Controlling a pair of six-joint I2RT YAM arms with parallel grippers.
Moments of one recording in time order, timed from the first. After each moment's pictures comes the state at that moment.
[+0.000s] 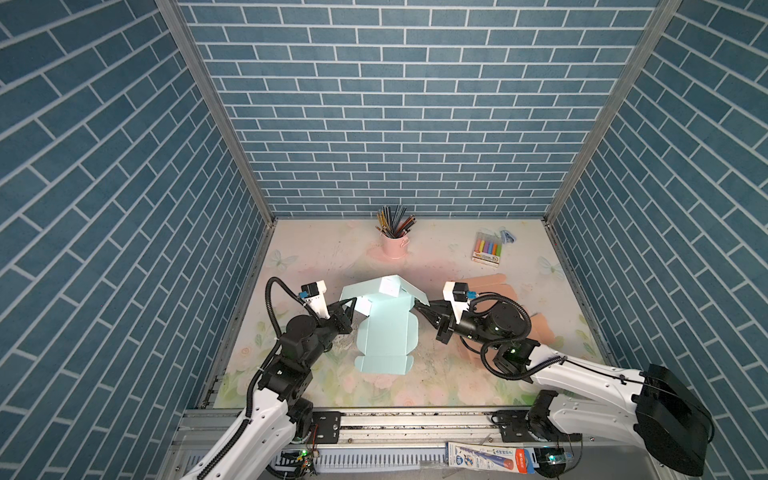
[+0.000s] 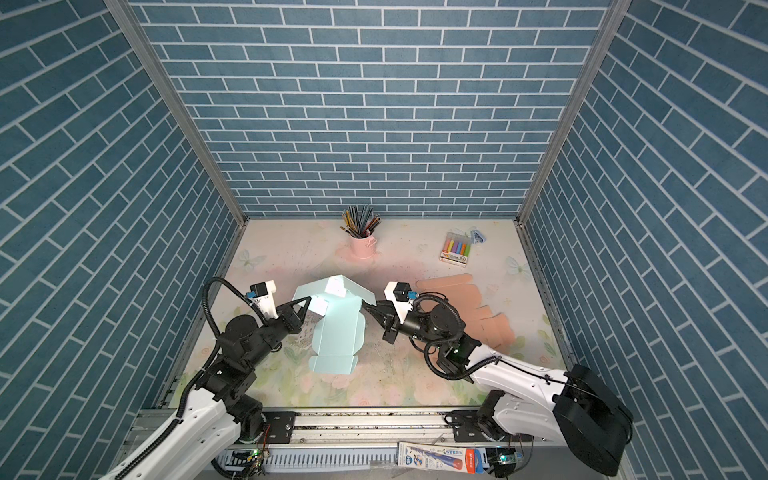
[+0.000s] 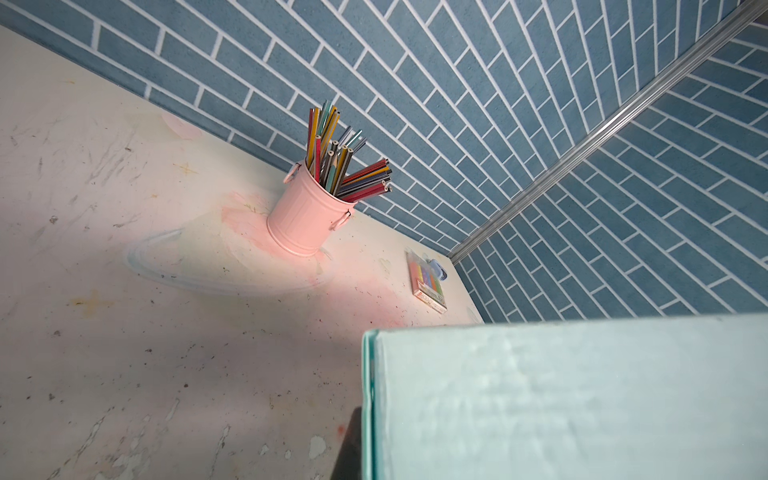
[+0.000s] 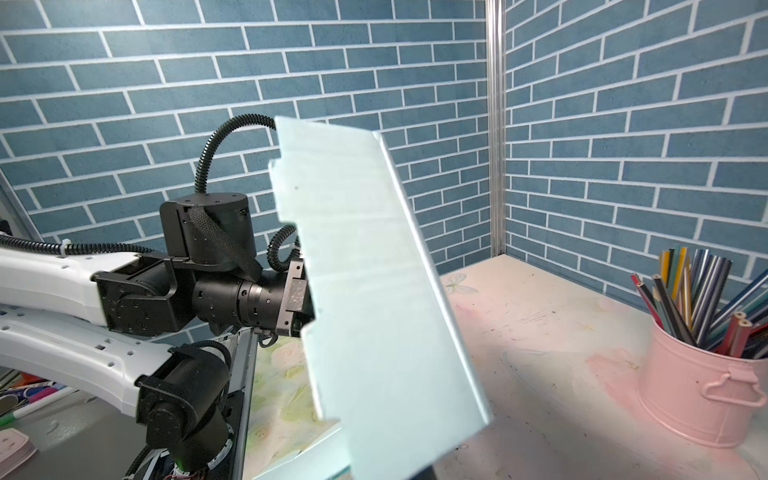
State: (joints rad) left arm -0.42 0.57 0.27 0.15 0.12 -0.71; right arm 0.92 1.14 0.47 0.78 -0.36 0.19
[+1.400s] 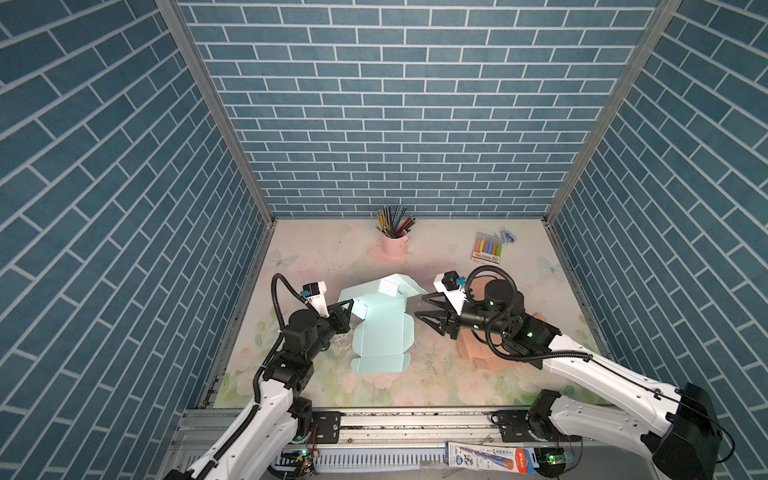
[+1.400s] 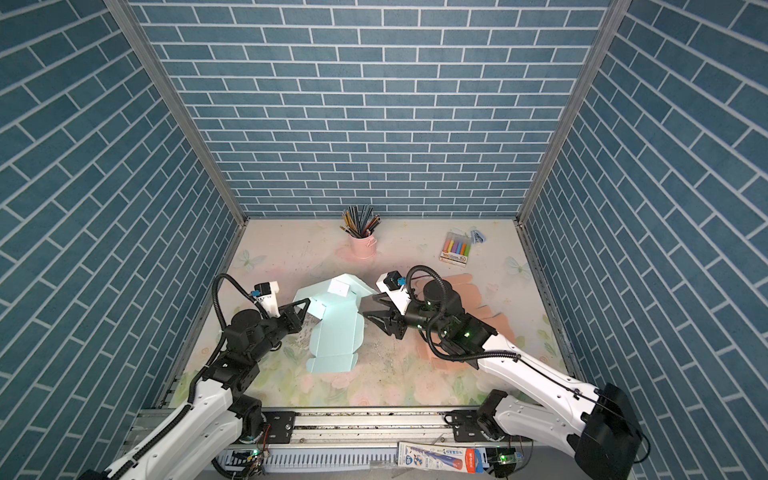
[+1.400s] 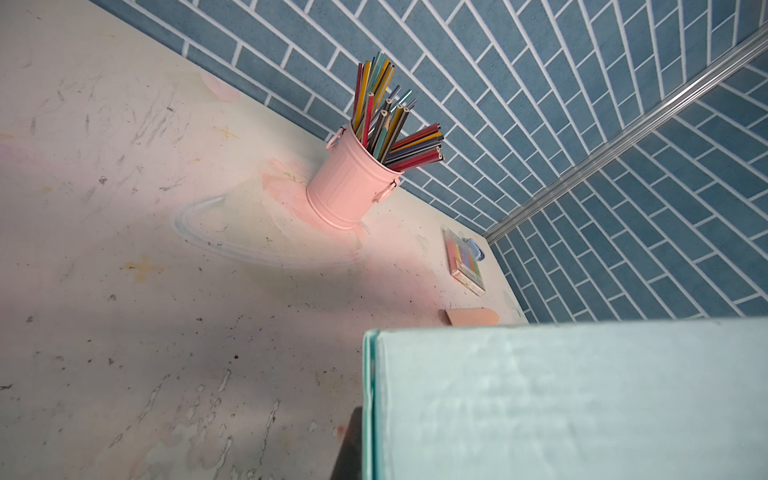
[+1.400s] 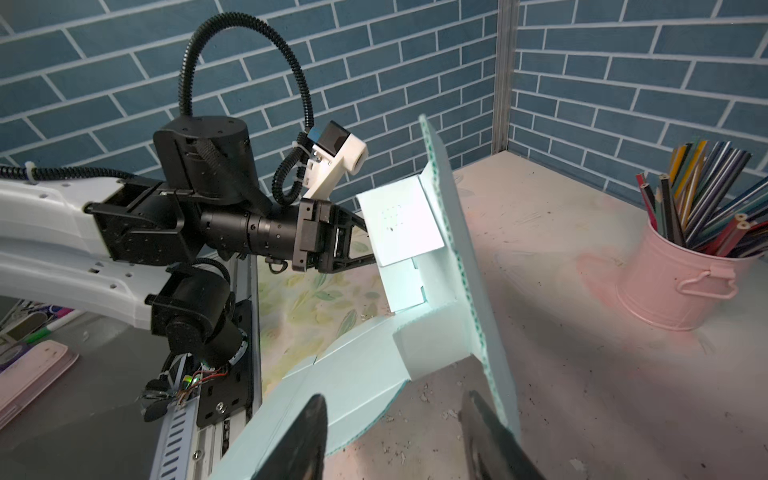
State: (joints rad) left arm -0.30 0.69 0.25 0.18 0.23 -0.66; right arm 0.84 1.00 0.71 0.05 -0.45 0.06
